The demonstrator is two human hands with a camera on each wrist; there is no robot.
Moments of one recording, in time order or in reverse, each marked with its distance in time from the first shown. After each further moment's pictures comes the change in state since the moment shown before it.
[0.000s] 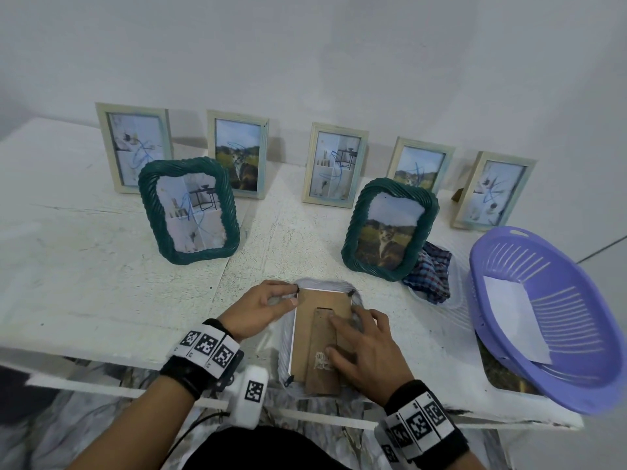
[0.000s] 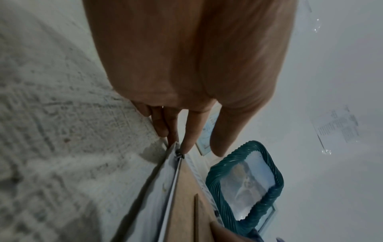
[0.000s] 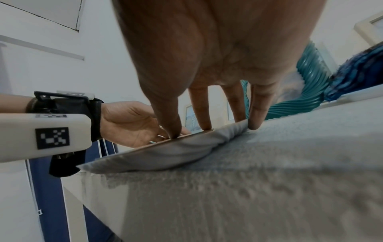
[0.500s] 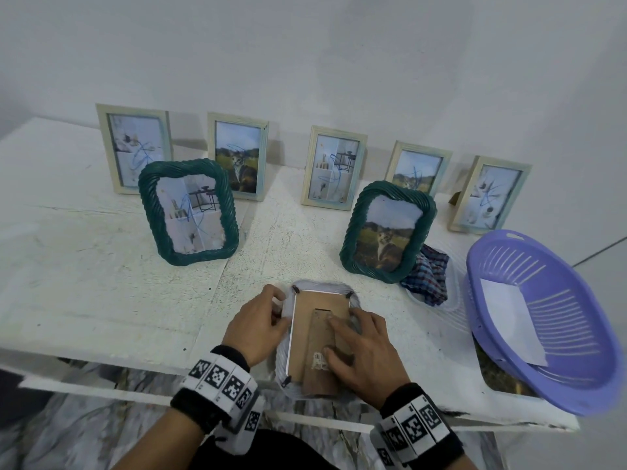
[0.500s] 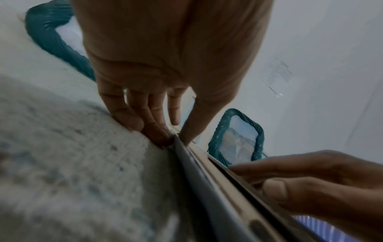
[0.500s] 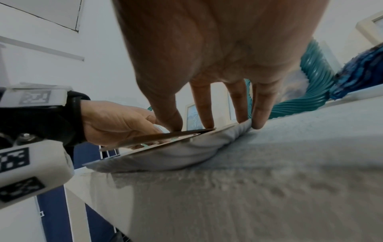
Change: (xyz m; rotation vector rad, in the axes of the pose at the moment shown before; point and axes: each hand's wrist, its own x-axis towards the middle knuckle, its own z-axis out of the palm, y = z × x) left_hand -0.014 -0.015 0.022 0.374 0.263 0.046; right_hand -0.002 -0.005 0.000 0.034 0.061 0.008
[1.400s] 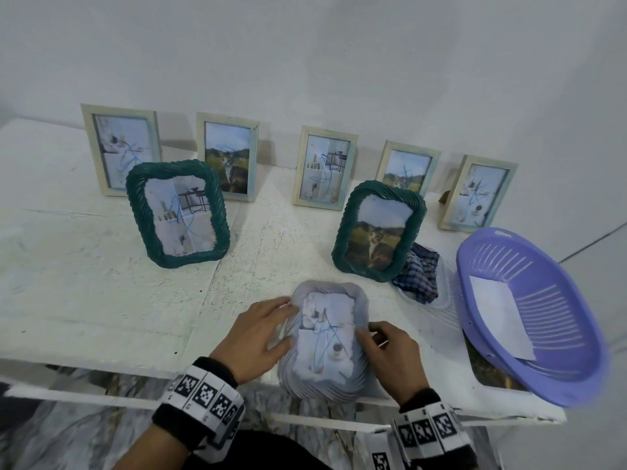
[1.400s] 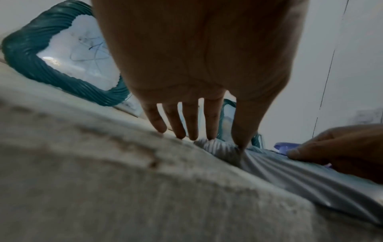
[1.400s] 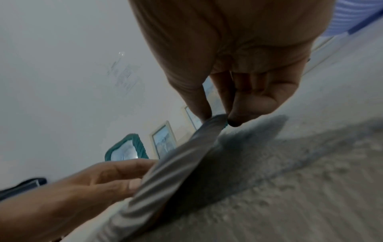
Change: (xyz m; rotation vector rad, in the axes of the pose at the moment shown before) left_hand -0.010 -0.017 0.010 0.149 -0.131 0.360; right_hand -0.010 0.035 -0.007 0.518 0.218 0.350
